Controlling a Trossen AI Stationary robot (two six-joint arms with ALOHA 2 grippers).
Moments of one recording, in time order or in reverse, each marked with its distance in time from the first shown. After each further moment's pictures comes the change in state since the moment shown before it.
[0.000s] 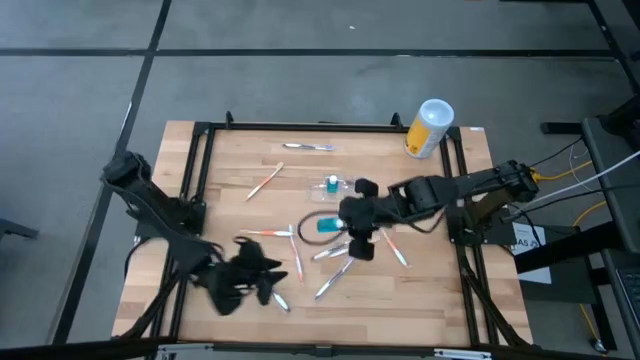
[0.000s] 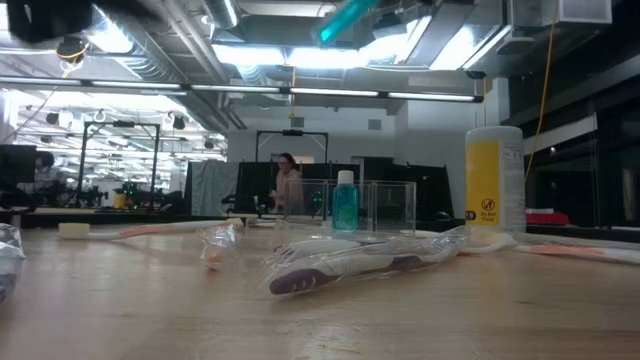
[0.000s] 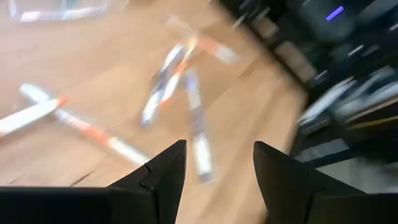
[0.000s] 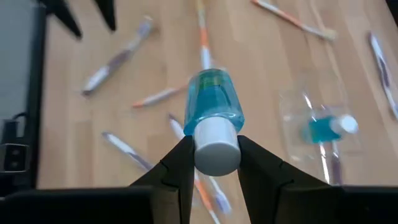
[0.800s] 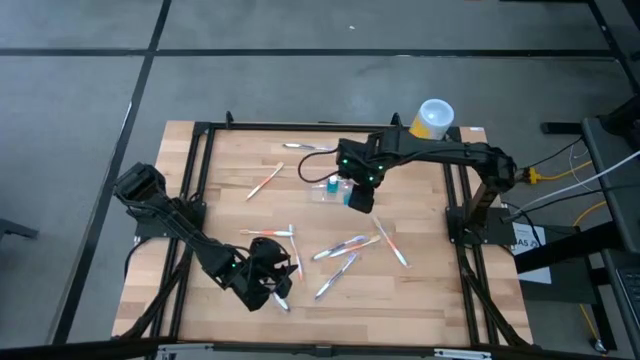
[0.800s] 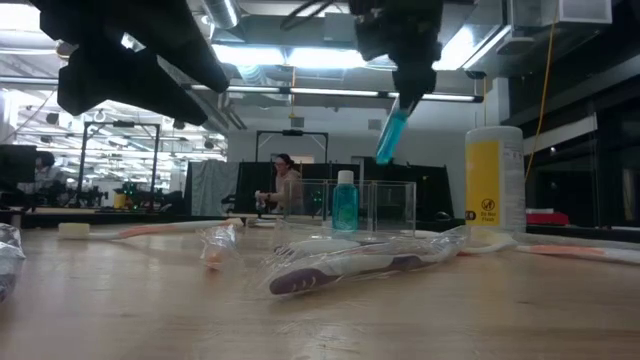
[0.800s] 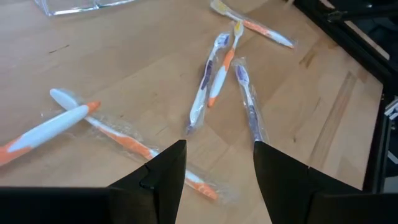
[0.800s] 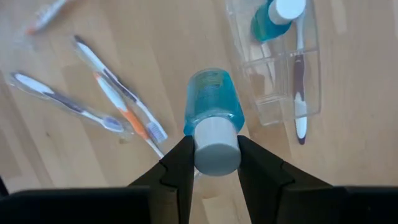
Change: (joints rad) left arm 0.103 0.149 0.000 0.028 0.026 0.050; right arm -0.418 0.131 0.000 -0.286 -0.319 -0.188
